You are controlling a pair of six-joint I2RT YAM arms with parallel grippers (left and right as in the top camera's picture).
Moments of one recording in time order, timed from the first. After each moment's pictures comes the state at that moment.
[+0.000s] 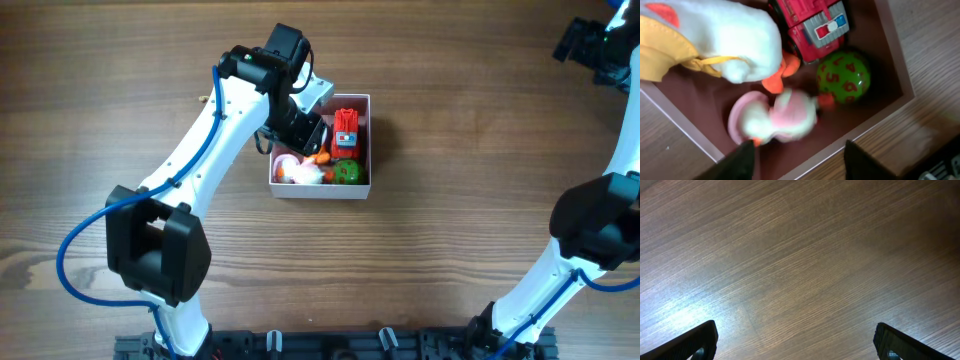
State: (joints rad) left arm -0.43 1.94 1.73 -1.21 0.24 0.11; right arm -0.36 2.09 2.21 -1.27 0.05 0.14
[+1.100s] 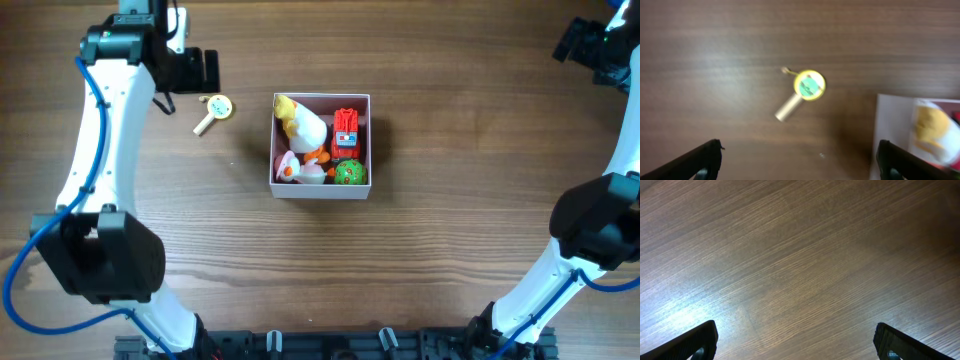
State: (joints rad) left arm 0.00 1.89 1.82 -1.07 -0.01 -0.01; right arm -0.36 2.09 2.21 -1.27 0.05 0.14
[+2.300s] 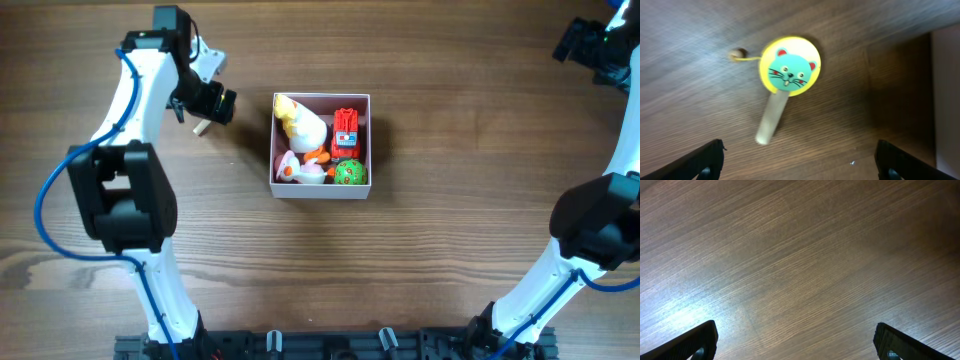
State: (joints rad) left arm 0.00 2.18 1.82 -1.08 0.07 0.33; right arm -0.36 2.09 2.21 -1.27 0.05 0.14
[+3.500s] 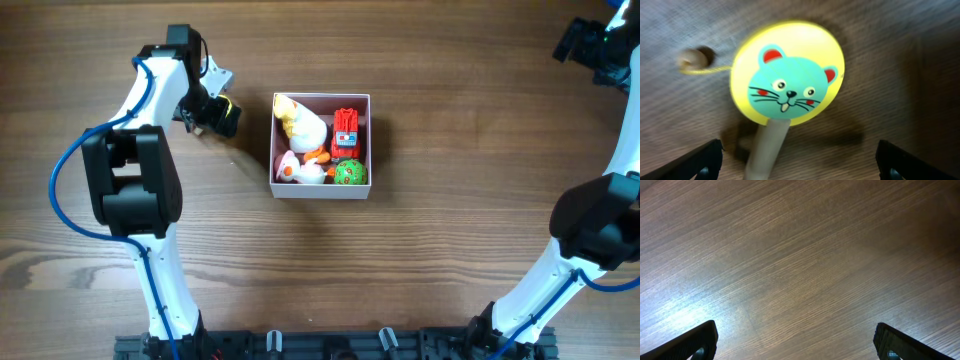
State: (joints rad) left arm 0.00 2.27 1.77 -1.00 0.05 0.37; right arm -0.36 2.09 2.21 -1.27 0.05 0.14
